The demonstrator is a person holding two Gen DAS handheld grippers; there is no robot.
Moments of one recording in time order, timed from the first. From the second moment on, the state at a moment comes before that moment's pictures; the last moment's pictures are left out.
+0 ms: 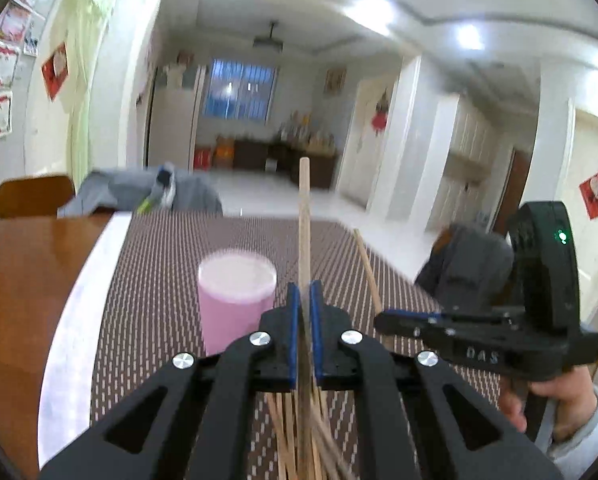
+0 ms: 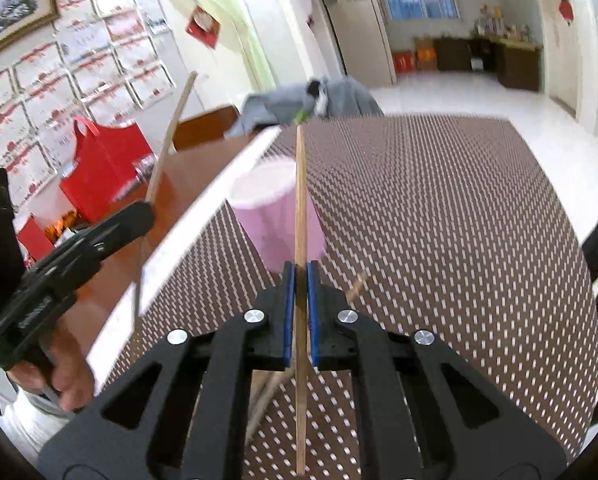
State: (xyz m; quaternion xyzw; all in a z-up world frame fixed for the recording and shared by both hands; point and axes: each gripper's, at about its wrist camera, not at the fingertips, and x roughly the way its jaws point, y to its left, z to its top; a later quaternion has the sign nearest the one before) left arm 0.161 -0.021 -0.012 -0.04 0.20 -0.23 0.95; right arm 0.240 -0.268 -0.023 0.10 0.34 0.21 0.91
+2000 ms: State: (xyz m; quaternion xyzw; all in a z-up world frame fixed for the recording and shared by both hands) left arm 0.257 0.007 -0.012 -0.11 0.07 -0.13 0.98; right arm 0.313 -0.184 -0.001 0.12 0.24 0.19 0.95
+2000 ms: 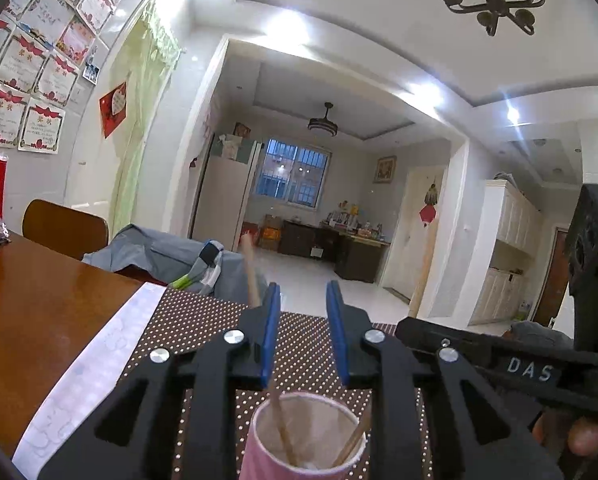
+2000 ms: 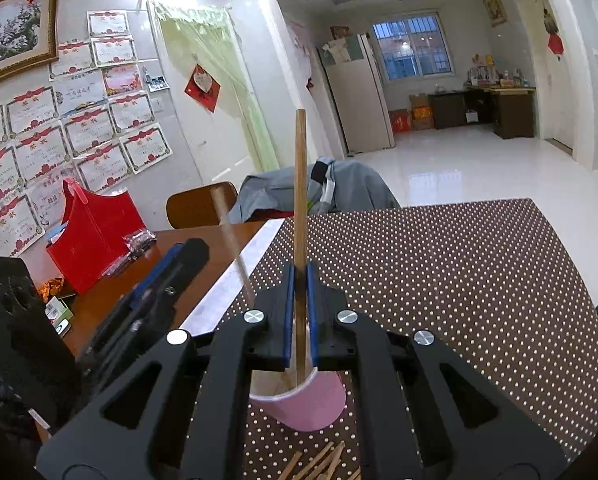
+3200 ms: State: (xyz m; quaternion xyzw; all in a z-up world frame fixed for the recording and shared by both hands) left arm 0.198 0.020 -0.037 -0.07 0.30 -0.15 0.94; right arm 0.251 -0.191 -0.027 0.08 0.27 0.13 0.95
